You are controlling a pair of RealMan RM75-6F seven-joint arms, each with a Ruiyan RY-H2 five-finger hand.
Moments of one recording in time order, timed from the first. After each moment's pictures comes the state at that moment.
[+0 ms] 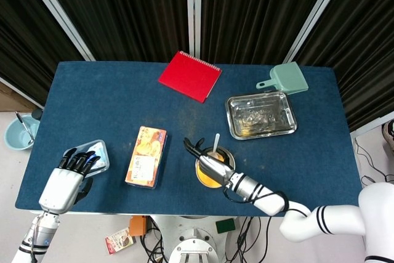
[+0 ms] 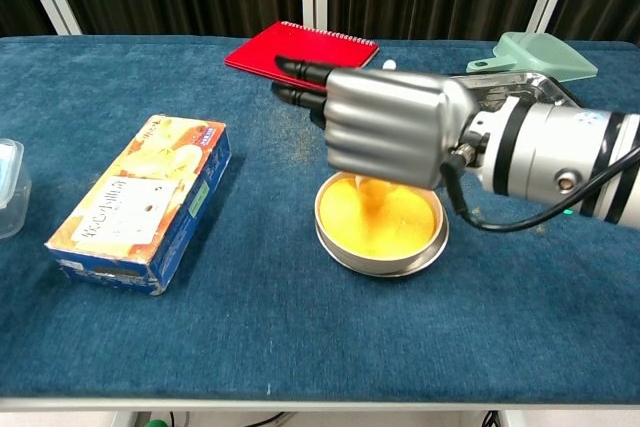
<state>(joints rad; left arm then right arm) -0.10 -1.21 0.05 -1.75 1.72 1.48 0.38 0.91 -1.54 -0.01 -1.65 -1.40 0.94 -1.76</state>
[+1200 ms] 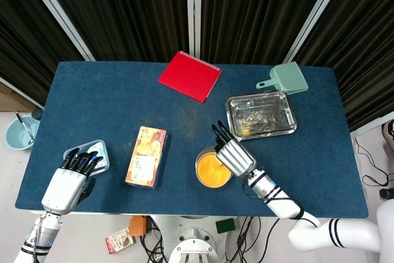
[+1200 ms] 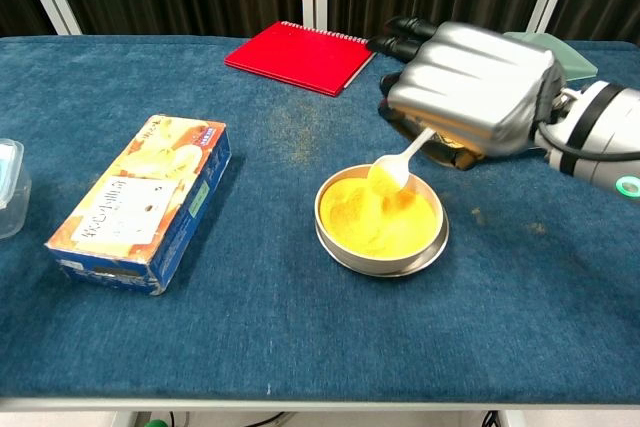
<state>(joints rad) -0.10 -1.20 0.05 -1.81 1.72 1.47 0.44 0.73 -1.51 0.04 -1.69 -1.37 1.10 -1.07</state>
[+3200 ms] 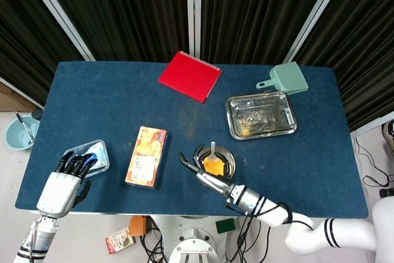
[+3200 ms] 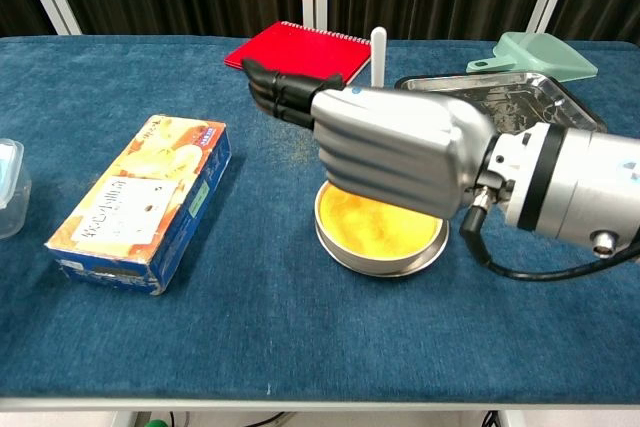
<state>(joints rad) -0.07 -1.21 0.06 -1.78 1.72 1.50 0.41 0.76 -1.54 0.05 -1.73 -1.61 0.91 -2.14</state>
